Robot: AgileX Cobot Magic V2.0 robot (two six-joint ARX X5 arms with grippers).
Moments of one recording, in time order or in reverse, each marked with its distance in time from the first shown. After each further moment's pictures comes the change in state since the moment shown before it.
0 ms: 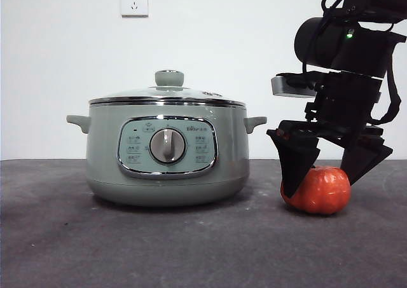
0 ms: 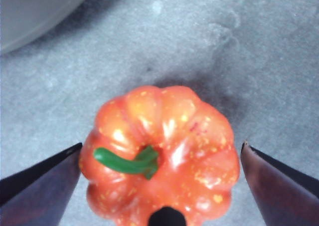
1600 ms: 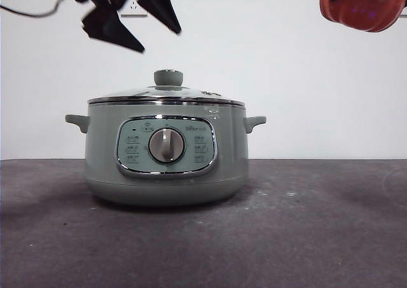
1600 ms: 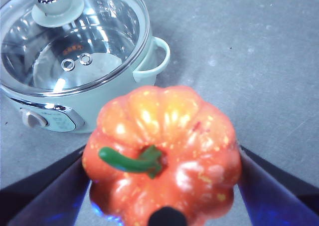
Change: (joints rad) left arm -0.332 1.085 0.631 0.383 -0.234 0.082; right arm 0.000 -0.727 0.001 -0.193 -0.003 0.076
